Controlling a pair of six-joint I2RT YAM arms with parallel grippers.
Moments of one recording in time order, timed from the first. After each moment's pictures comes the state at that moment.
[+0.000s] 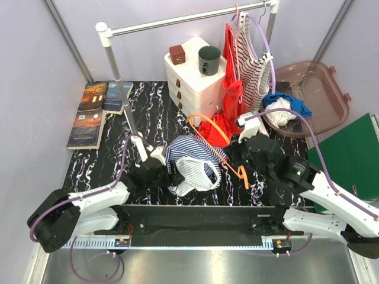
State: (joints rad) left arm -0.75 1.06 0.30 0.10 0.01 -0.74; right arm 0.99 0.91 1.10 -0.64 0.38 0.38
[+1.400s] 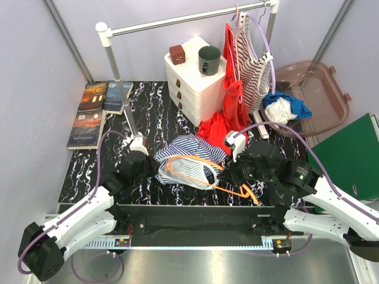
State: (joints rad) left arm -0.62 0.78 0.42 -0.25 -0.21 -0.66; right arm 0.99 0.85 1.05 -0.77 -0.10 0.29
